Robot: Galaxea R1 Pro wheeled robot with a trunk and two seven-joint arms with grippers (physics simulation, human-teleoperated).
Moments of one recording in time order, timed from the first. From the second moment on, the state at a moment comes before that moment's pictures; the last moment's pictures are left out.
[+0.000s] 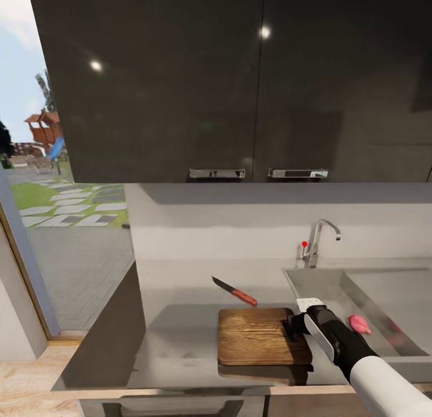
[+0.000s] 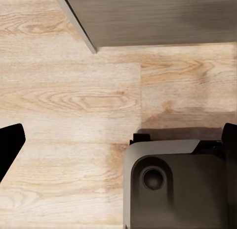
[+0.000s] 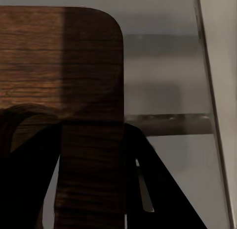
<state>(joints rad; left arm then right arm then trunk) 0.01 0.08 0.01 -0.35 0.00 -0.08 -0.01 -0.66 -0.18 0.34 -0.67 -0.39 0.68 -0.13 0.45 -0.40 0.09</state>
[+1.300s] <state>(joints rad) 0.01 0.08 0.01 -0.34 0.00 -0.08 -0.01 -0.66 -0.18 0.34 -0.68 -0.38 0.68 -0.08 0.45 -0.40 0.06</state>
